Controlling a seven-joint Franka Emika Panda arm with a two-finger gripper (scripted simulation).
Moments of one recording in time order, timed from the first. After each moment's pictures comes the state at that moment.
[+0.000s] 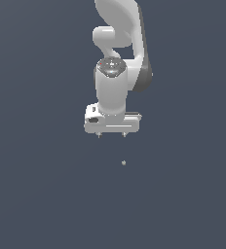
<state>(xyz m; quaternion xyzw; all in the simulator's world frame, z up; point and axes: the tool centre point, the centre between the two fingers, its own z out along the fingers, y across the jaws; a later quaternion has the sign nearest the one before) 0.013 -0.005 0.173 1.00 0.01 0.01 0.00</state>
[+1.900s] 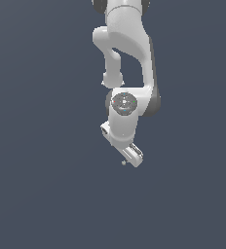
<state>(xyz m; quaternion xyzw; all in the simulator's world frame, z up) 0.053 0.033 0.098 0.91 -0.42 0.00 -0.01</state>
